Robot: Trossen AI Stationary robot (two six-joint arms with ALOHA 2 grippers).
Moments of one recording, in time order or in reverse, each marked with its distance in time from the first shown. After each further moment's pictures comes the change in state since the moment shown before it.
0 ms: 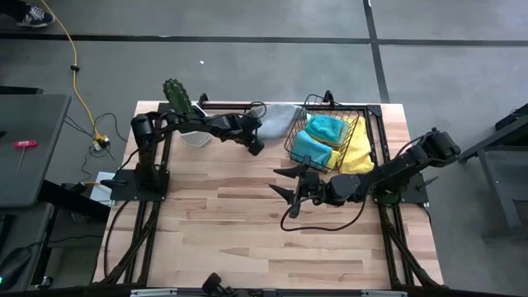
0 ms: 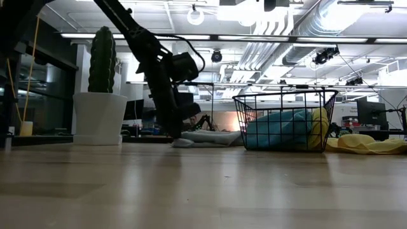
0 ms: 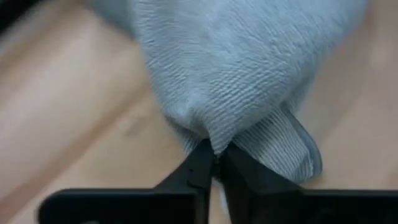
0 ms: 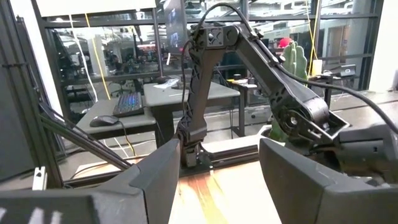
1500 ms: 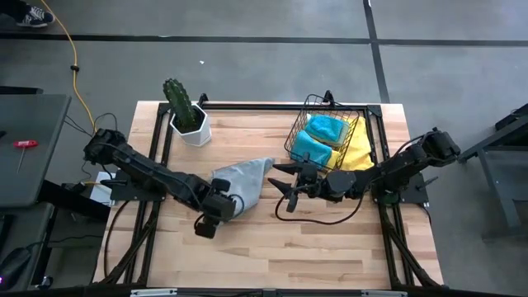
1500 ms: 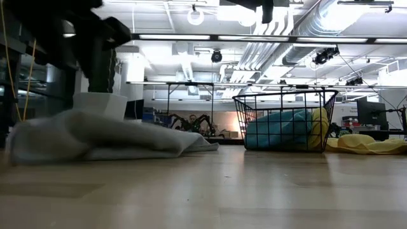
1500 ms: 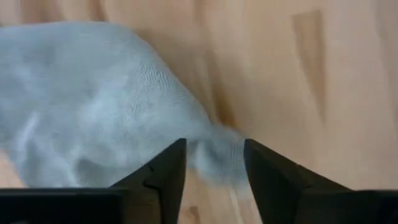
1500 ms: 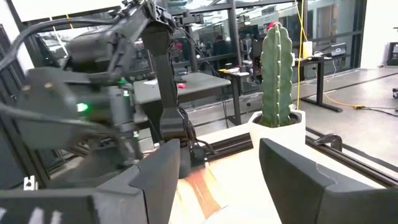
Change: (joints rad) left arm -0.859 -0.400 -0.035 -0.534 0.114 0.147; right arm -0.046 0.000 0.000 -0.053 0.000 0.115
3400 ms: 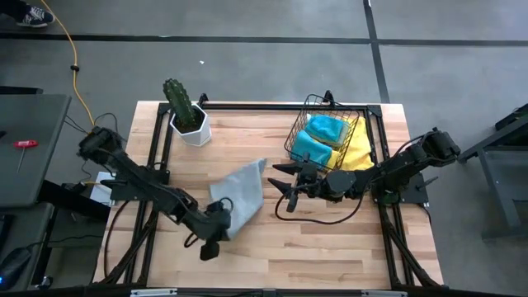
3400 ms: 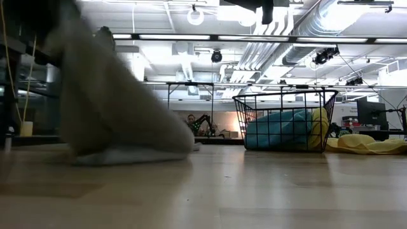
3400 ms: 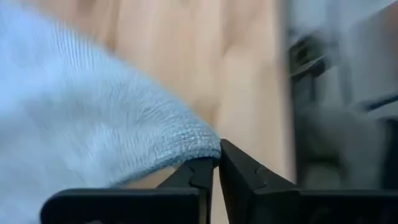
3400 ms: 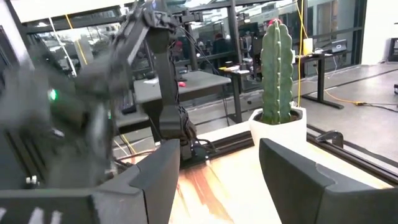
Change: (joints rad) left arm -0.178 -0.069 -0.283 0.647 -0.021 -0.563; right arm 0.000 0.000 0.000 -0.006 0.000 0.019
